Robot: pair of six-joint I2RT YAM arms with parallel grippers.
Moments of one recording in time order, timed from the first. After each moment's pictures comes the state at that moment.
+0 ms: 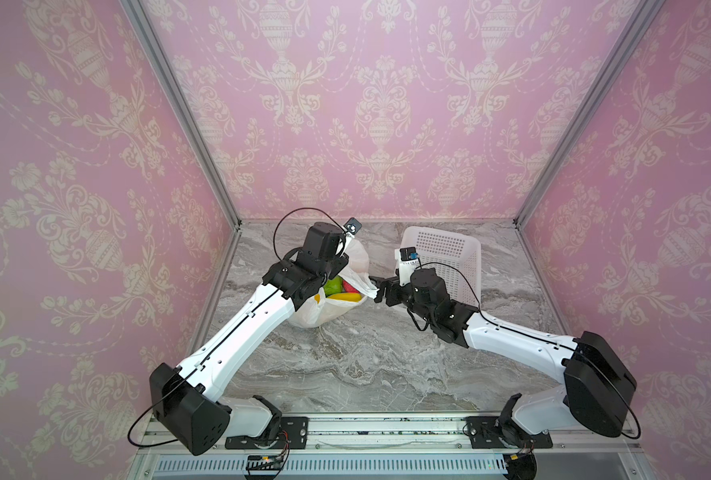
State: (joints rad) left arm -0.55 1.36 1.32 -0.60 -0.37 0.38; right arm 0.78 1.44 0.90 0.24 0.19 0.41
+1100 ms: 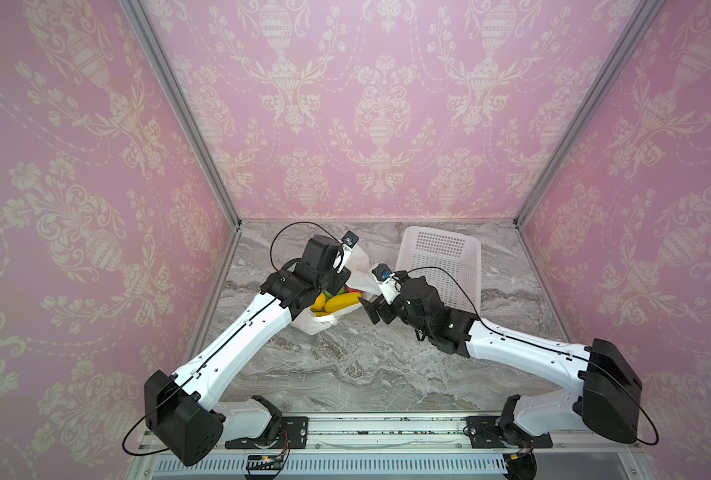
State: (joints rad) left arm -0.55 1.30 1.24 -0.62 -0.22 0.25; right arm 0.91 1.42 0.97 0.08 0.27 -0.04
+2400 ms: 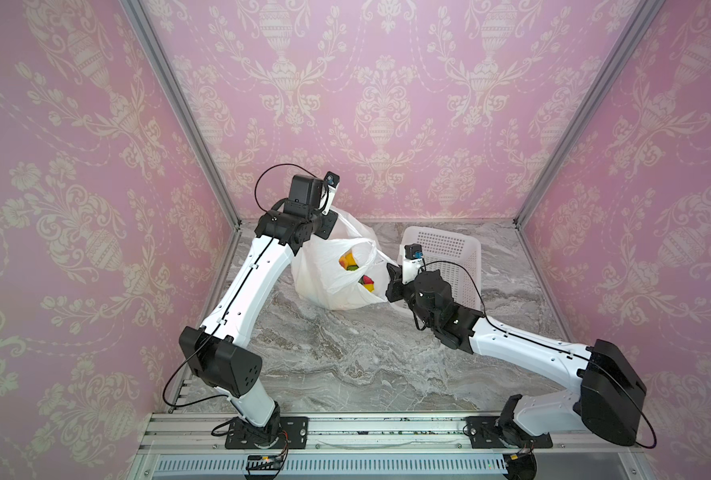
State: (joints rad) left arm -0.34 1.64 1.88 -0.82 -0.17 0.23; right arm 0.82 1.39 0.91 0.28 0.40 0.29
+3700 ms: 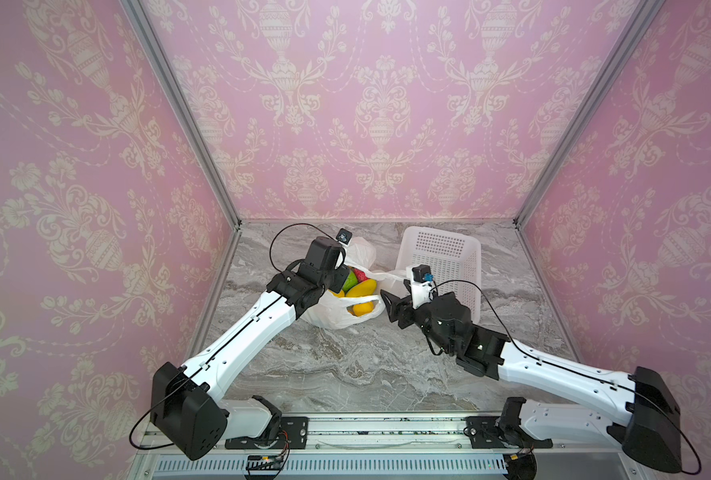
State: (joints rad) left arm -0.54 1.33 1.20 -0.56 -0.27 0.09; right arm 0.97 1.23 0.79 0.15 0.39 0.29
